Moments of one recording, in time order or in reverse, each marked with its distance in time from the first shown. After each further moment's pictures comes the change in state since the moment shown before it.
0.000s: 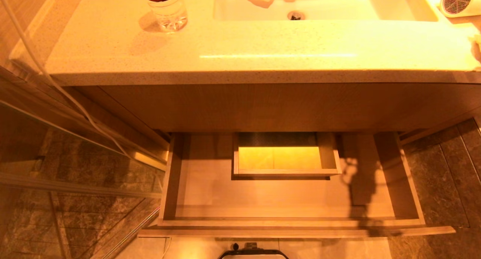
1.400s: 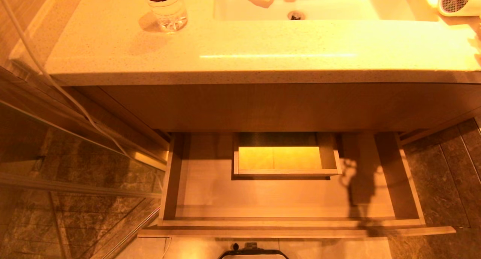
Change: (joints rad) left arm 0.000 0.000 0.000 0.000 0.000 0.000; right arm 0.001 -0.039 -0.001 0.046 0.007 0.019
